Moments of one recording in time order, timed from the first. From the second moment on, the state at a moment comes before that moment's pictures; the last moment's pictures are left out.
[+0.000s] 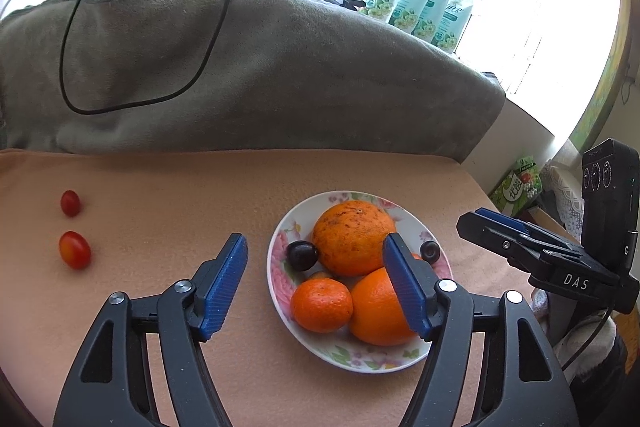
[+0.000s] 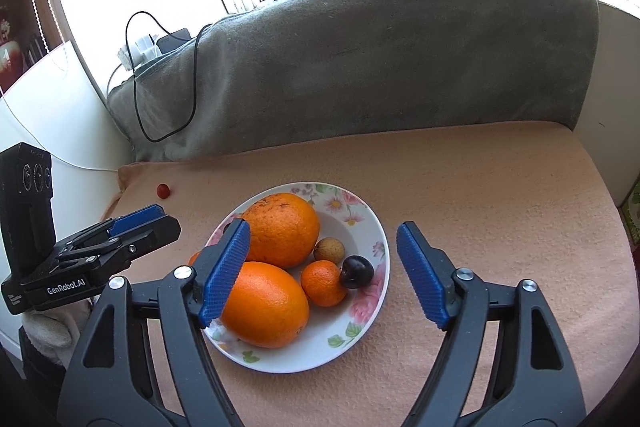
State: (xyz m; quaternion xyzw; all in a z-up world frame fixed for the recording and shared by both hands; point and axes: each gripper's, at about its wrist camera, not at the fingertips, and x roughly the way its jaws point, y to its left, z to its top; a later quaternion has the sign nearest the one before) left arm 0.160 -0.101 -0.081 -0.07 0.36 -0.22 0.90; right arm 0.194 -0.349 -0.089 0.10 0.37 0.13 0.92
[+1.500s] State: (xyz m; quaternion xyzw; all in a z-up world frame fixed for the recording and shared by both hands) left arm 0.132 -0.053 -0.069 -0.09 0.34 -0.19 0.92; right arm 0.179 -0.311 -0.070 0.11 0.35 0.15 0.92
